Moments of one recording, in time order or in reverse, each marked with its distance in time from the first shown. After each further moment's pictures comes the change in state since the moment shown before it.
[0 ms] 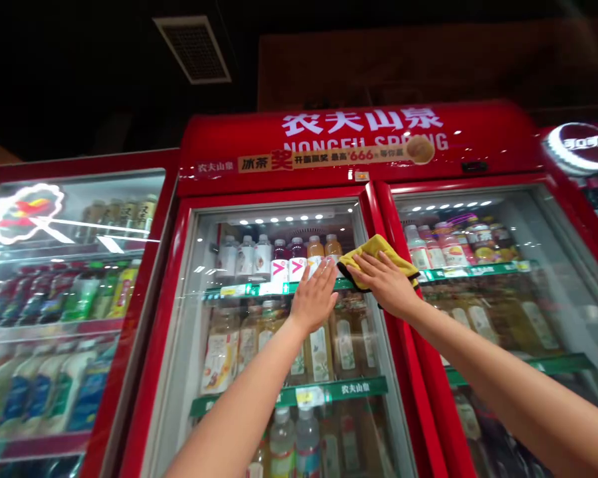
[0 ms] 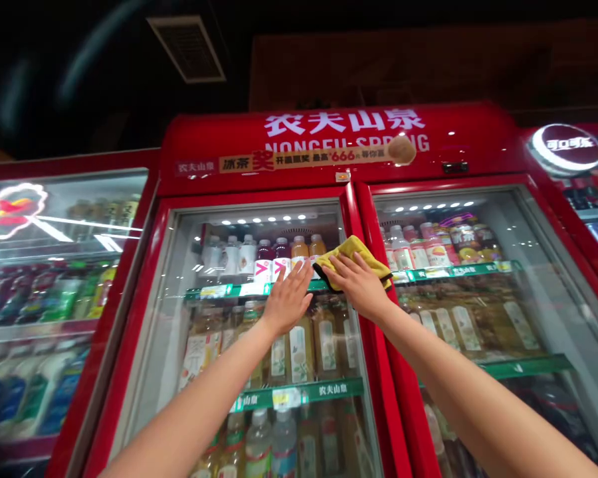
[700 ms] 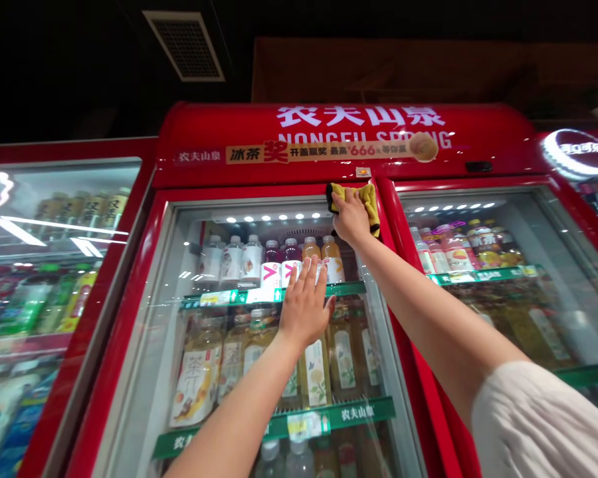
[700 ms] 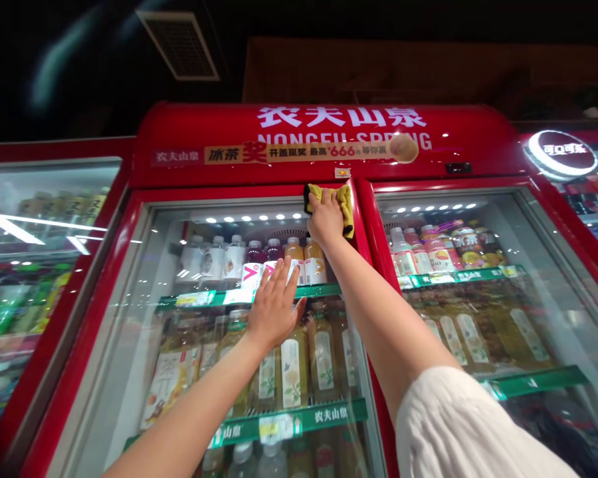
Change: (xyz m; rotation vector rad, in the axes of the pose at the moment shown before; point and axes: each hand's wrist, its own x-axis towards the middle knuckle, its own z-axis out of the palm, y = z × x) left_hand 0.000 -0.004 0.018 -0.056 0.128 -0.163; right_hand 0.175 0.036 0.026 0.134 0.170 0.534
